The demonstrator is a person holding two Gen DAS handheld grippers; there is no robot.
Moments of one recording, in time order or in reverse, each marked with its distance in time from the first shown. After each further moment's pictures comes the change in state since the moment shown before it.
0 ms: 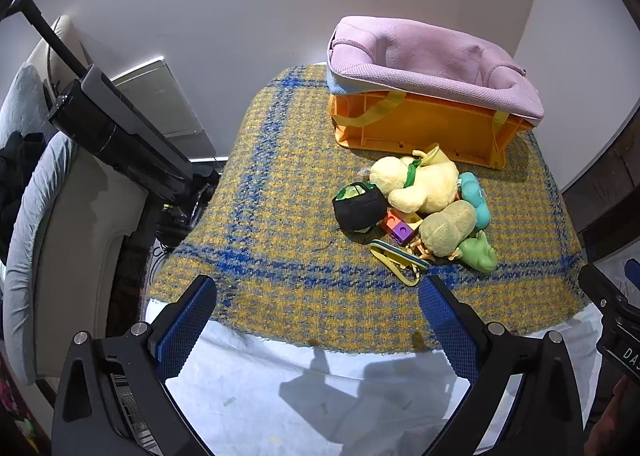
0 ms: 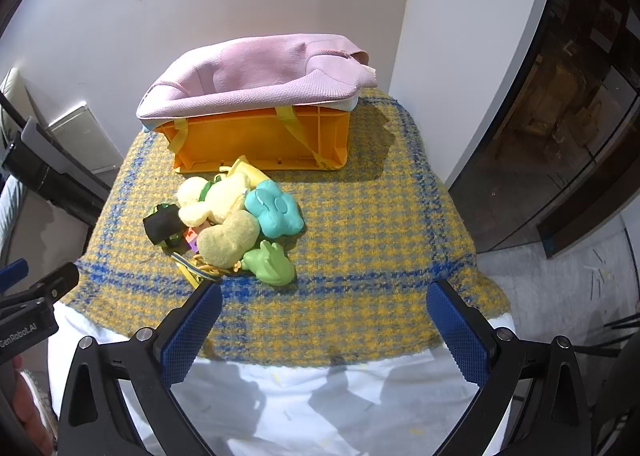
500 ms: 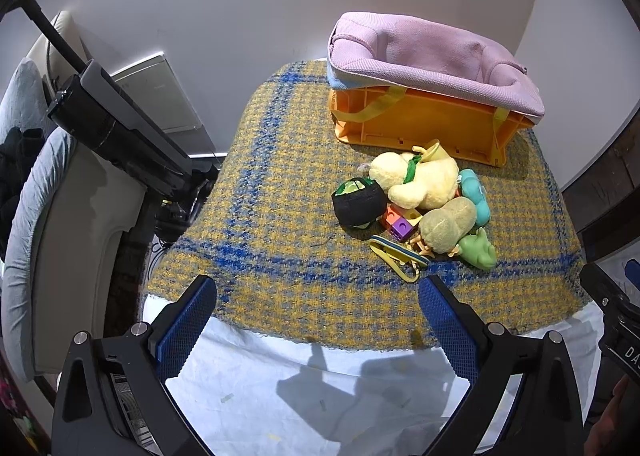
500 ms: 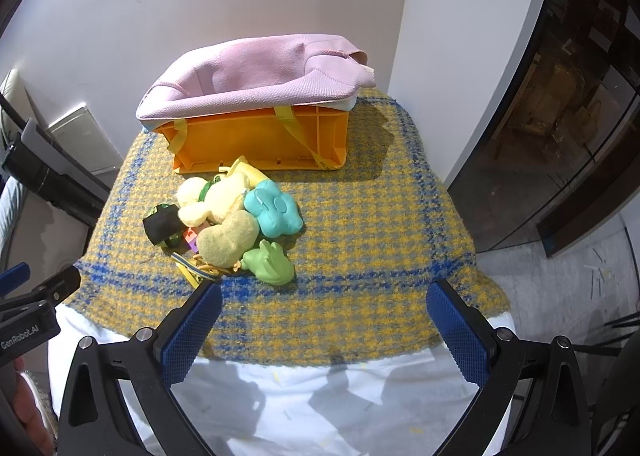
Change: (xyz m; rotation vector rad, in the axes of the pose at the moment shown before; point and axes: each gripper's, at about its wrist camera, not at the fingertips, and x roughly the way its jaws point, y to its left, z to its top) left arm 0.001 0.001 -0.003 -0.107 0.007 -0.030; right arm -0.001 0.000 -0.001 0.015 -0.005 -0.010
